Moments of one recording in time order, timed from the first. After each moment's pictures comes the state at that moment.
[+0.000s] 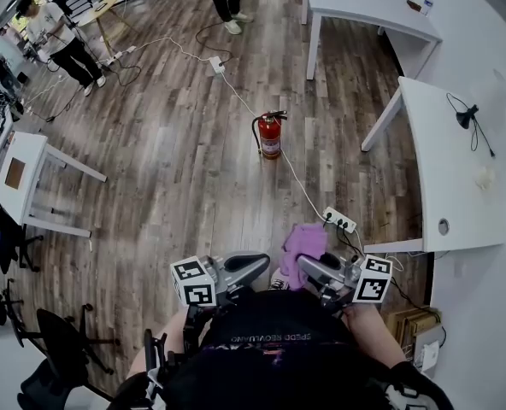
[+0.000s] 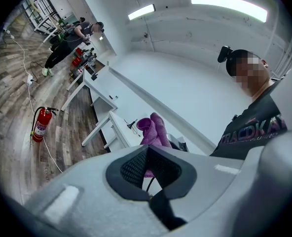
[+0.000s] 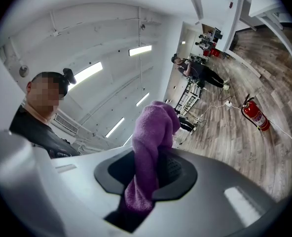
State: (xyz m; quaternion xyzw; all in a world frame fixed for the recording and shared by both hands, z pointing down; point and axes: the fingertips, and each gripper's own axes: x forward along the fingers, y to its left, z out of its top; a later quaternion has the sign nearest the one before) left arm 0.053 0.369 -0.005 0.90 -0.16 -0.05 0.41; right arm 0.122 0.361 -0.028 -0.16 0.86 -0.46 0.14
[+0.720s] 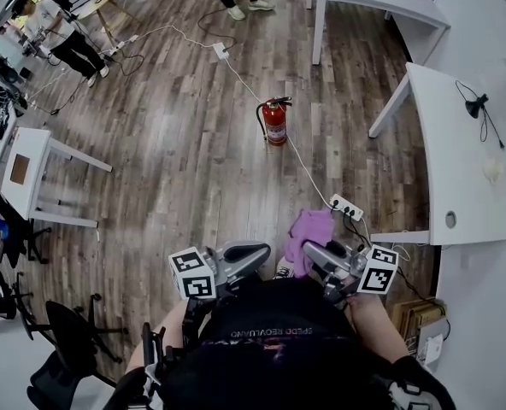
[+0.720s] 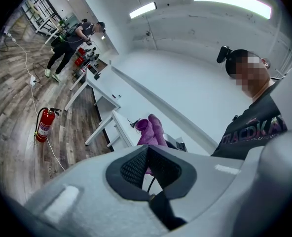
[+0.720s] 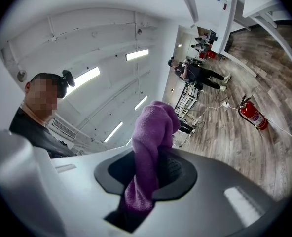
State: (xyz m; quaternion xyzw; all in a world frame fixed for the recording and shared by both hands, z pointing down) left arm 0.052 0.359 -0.008 0.89 -0.17 -0.03 0.41; right arm 0.132 0.343 -0.025 -0.17 0.85 -0.47 0.16
